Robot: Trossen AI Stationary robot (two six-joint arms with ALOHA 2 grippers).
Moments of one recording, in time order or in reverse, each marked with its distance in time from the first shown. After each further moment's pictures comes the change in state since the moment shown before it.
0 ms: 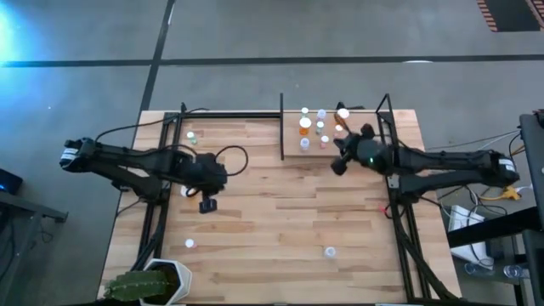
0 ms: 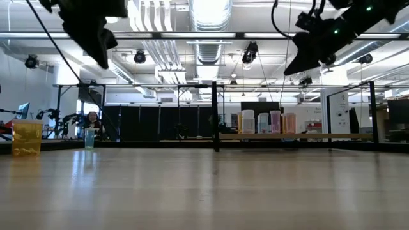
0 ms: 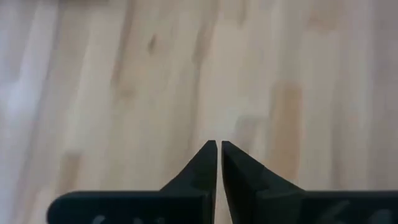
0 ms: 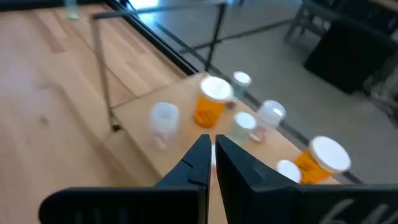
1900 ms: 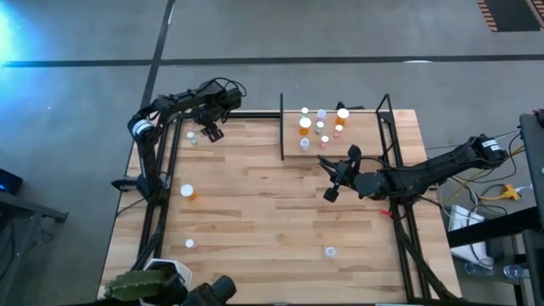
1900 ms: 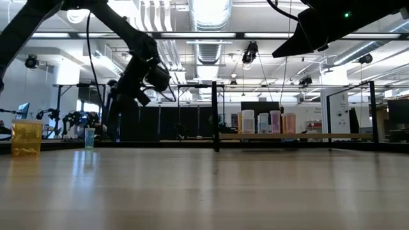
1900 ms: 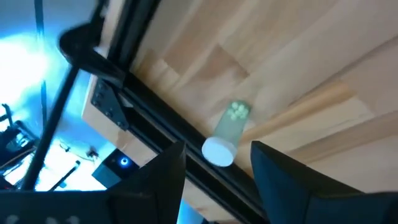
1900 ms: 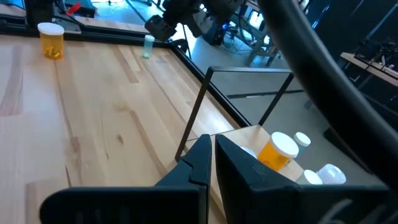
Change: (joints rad) left arm 0.920 0.782 0.499 -0.478 -0.333 0.234; right arm 0.388 0.154 -0.040 0.336 0.235 -0.135
